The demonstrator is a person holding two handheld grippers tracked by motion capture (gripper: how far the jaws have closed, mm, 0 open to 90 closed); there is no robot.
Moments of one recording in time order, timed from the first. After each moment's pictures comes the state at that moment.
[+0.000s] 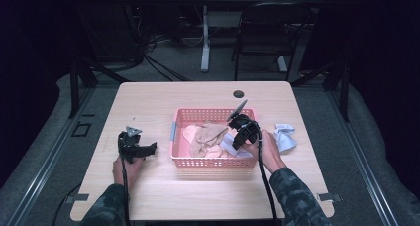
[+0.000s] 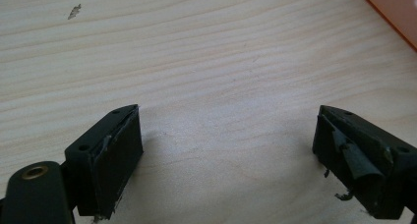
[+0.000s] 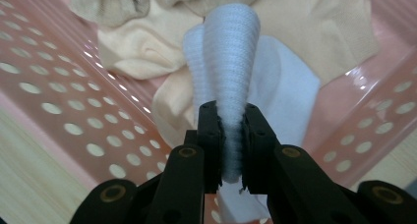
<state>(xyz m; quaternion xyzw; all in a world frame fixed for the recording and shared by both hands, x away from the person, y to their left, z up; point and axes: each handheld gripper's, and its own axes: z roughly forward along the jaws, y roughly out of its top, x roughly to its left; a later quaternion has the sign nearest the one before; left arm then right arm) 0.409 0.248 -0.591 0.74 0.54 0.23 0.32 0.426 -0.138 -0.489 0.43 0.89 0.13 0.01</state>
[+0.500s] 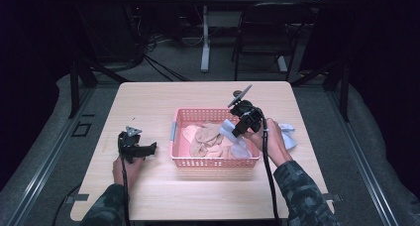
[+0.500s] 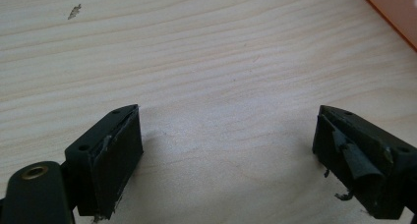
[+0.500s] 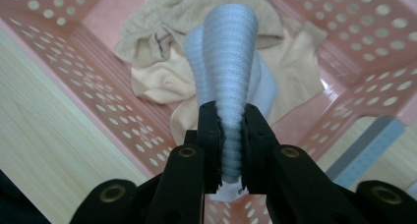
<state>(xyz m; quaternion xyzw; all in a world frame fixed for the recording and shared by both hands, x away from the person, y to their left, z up) 0.409 0.248 -0.591 0.74 0.54 0.24 0.32 0.422 -0.139 -0.428 0.42 0.89 0.17 0.04</state>
